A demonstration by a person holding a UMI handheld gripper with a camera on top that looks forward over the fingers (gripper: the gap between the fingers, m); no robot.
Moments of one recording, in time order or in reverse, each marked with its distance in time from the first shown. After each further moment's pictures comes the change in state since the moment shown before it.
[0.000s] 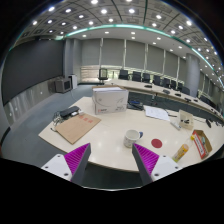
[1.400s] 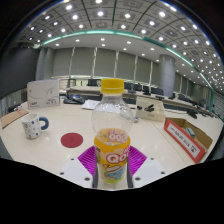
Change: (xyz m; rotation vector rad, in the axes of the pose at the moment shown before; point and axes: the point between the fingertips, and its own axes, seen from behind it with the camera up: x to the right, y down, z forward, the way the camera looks) arm 0.452 0.142 0.203 0.153 0.266 0.075
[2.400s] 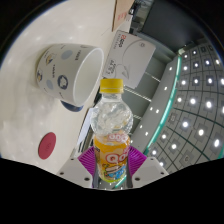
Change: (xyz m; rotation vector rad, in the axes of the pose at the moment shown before) arm -0.201 -0.157 0.059 0.140 0.435 -1.795
